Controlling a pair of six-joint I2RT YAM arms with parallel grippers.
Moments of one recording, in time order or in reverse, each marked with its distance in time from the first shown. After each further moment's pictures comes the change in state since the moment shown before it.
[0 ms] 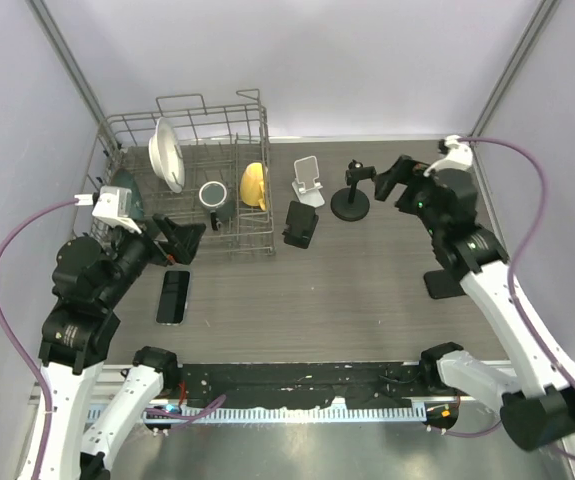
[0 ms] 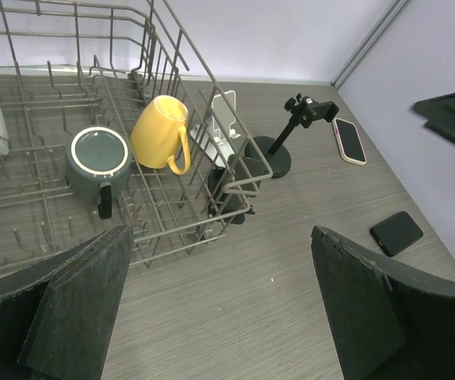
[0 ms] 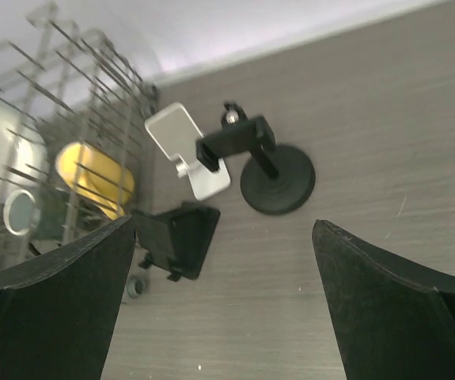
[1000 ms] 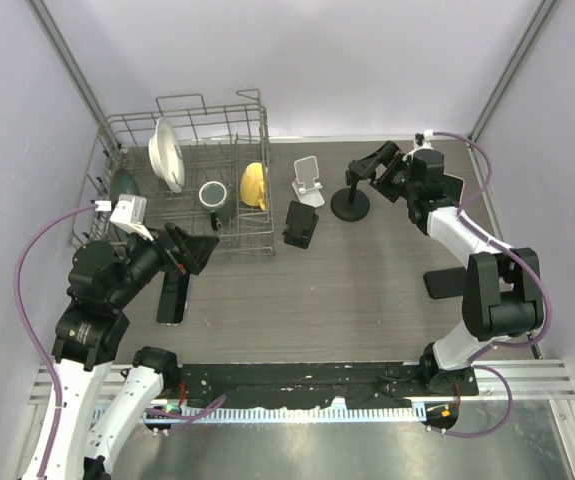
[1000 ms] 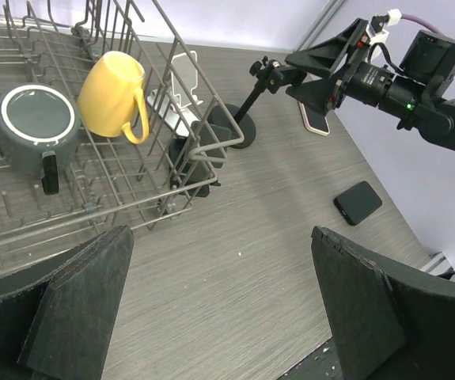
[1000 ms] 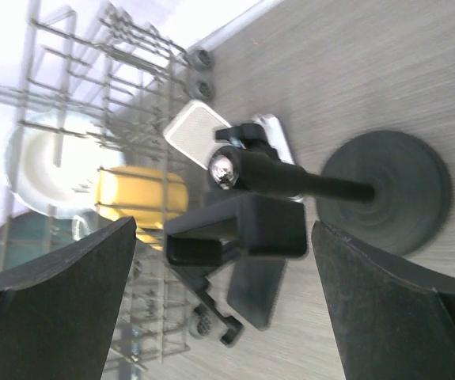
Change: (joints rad) left arm 0.000 -0.039 -0.127 0.059 0.122 -0.079; right arm -0.189 0.634 -0.015 0.489 -0.481 0.315
